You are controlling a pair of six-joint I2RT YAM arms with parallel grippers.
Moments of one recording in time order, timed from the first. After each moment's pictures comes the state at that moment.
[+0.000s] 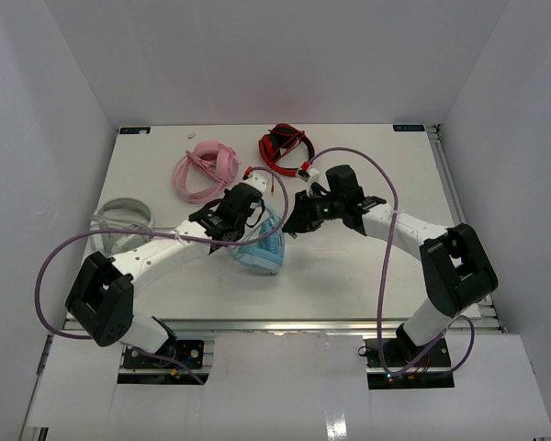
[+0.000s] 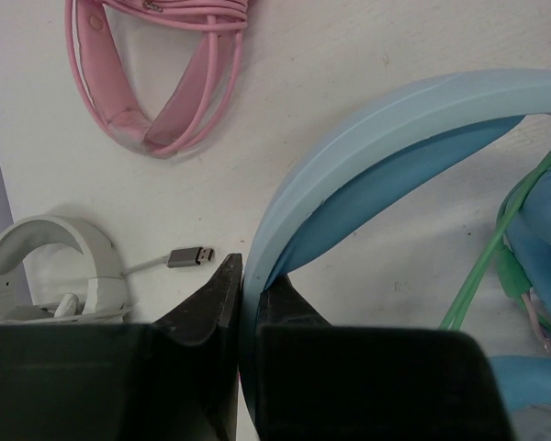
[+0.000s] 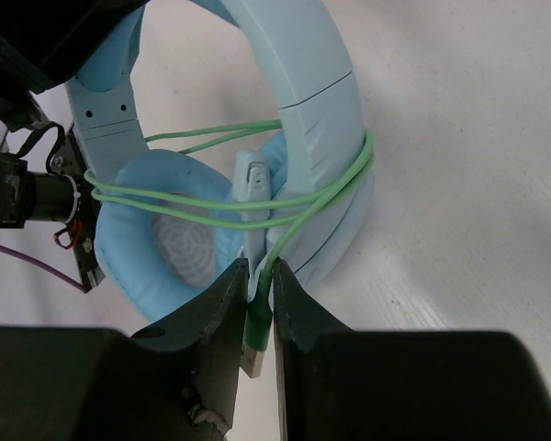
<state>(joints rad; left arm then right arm) -0.72 1.44 1.02 -0.37 -0.64 0.09 0.55 1.61 1.01 -0.04 -0.72 0.26</state>
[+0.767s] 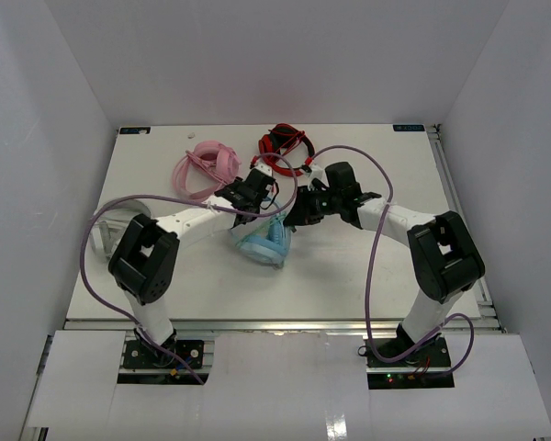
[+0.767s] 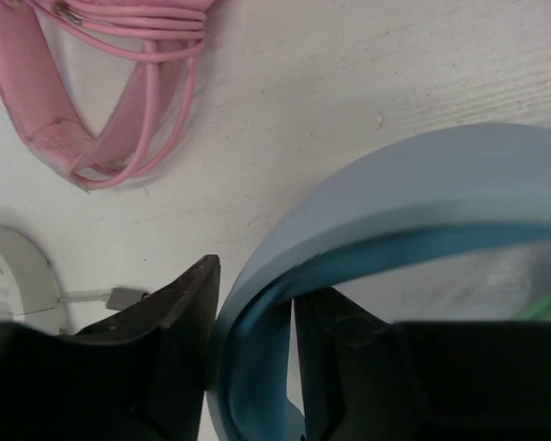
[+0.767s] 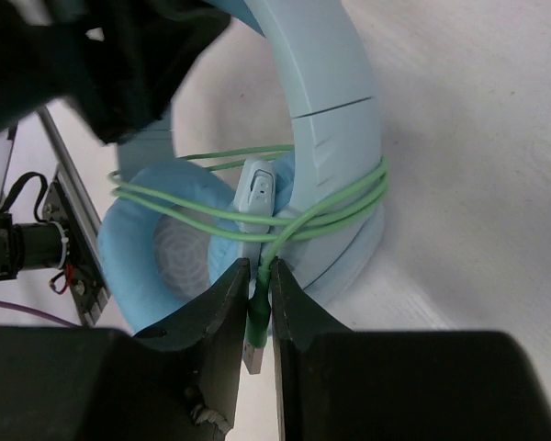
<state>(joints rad) -0.65 1.79 1.24 -0.40 -0.62 -0.04 0.51 1.73 1.05 0.02 -0.68 0.35</state>
